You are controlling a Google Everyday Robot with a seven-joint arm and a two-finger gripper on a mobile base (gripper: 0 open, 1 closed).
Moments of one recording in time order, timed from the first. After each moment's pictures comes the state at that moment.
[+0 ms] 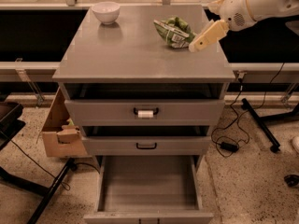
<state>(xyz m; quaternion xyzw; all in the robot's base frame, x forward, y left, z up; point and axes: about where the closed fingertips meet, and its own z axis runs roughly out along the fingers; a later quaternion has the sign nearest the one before) 0.701 -0.155 0.967 -0.52 0.72 0.12 0.45</state>
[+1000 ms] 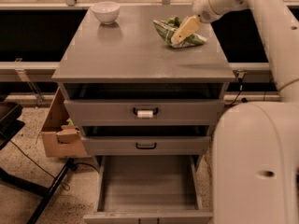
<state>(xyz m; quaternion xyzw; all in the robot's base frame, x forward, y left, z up) 0.826 -0.132 0.933 -0.53 0.72 0.04 0.45</state>
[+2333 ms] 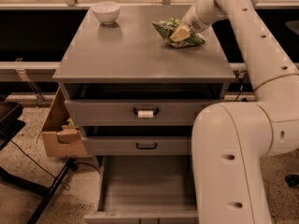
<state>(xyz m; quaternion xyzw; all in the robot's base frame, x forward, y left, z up) 0.864 -0.125 0.879 -0.52 0.75 0.03 0.41</state>
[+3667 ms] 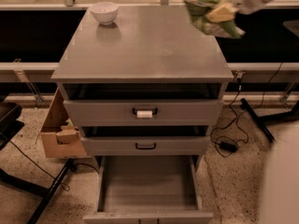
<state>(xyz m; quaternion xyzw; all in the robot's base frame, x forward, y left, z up) 0.748 -0.200 0.987 -0.53 0.73 0.04 0.44</state>
